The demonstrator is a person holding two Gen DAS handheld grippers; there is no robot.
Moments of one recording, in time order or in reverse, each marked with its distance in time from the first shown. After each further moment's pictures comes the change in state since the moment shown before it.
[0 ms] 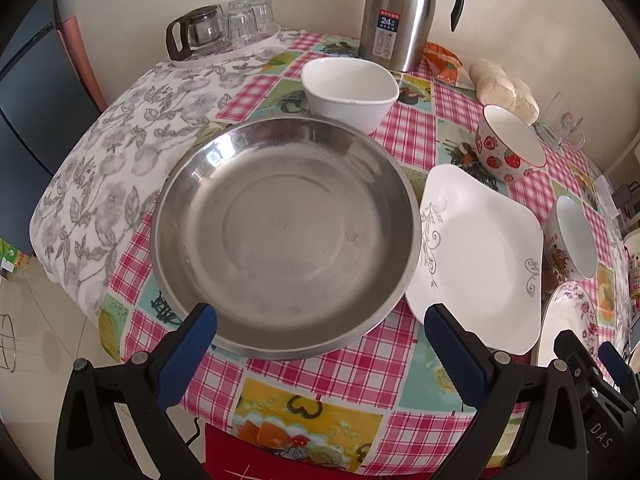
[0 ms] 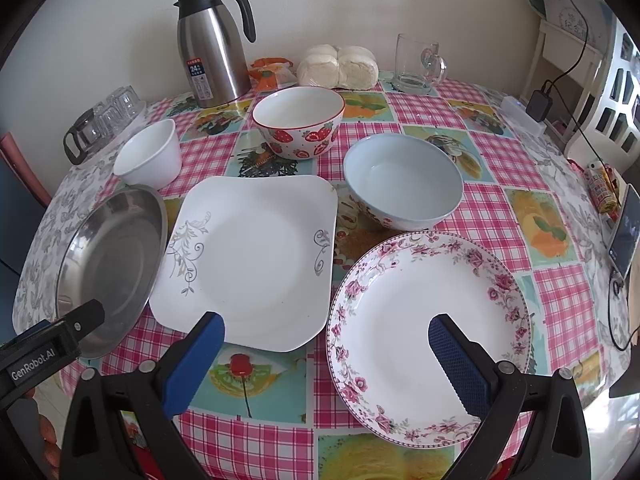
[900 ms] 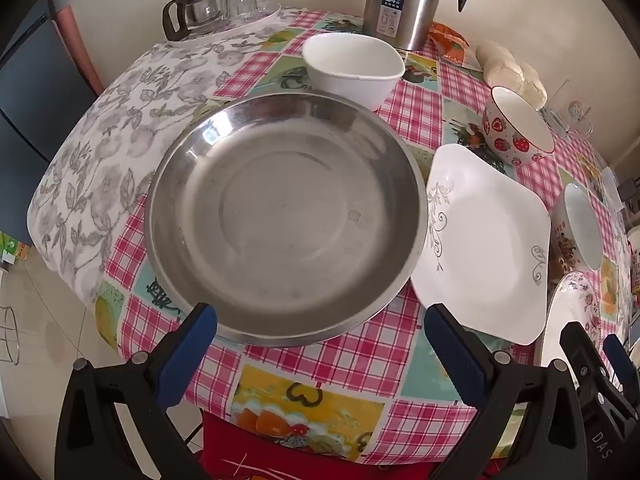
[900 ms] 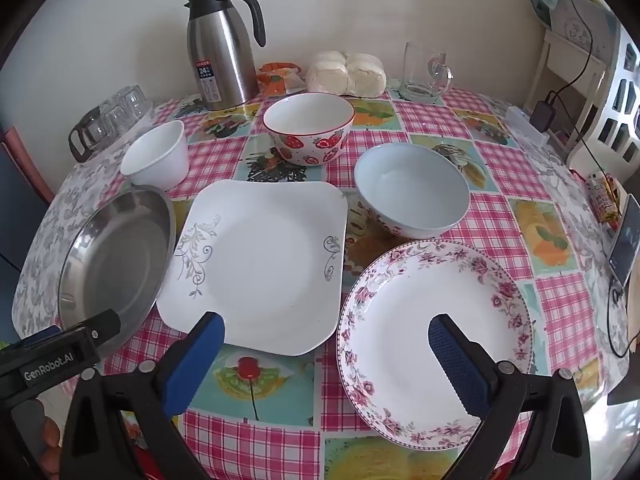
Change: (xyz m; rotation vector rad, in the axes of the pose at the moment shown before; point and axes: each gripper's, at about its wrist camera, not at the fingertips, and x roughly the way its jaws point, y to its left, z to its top) left arm 0.009 0.002 -0.004 0.017 0.067 0.002; right arm -0.004 0.007 0.001 -0.021 -0.021 0.010
